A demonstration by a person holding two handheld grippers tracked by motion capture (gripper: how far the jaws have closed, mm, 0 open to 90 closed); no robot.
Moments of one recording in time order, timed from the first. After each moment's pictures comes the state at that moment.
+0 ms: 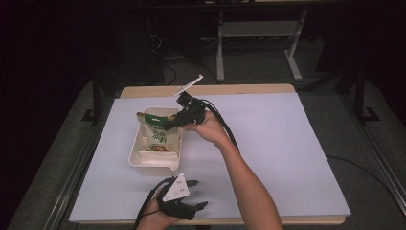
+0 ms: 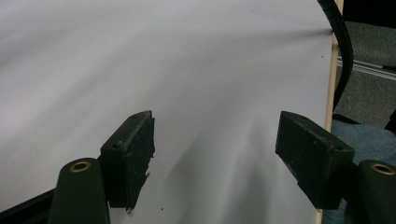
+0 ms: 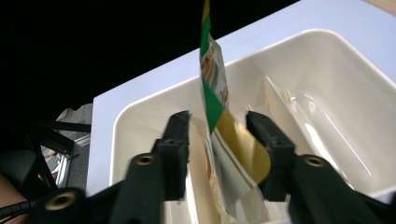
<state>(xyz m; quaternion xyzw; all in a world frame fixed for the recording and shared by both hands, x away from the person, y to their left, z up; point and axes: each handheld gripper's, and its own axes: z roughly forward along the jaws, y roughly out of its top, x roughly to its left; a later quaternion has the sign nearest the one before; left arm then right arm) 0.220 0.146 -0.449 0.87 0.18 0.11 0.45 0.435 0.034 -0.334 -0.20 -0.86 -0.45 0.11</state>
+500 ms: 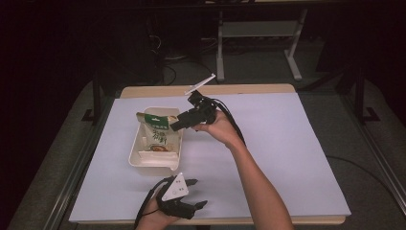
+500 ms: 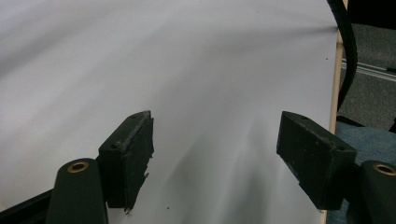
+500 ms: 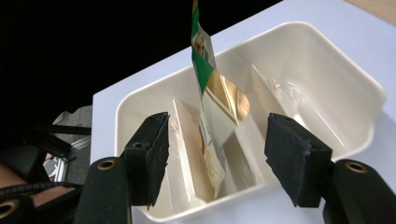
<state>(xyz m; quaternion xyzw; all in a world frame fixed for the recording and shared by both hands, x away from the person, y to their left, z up) 0.221 0.148 -0.448 0.87 0.18 0.11 0.45 0.429 0.002 -0.327 -0.22 -0.86 -0.46 0.10</state>
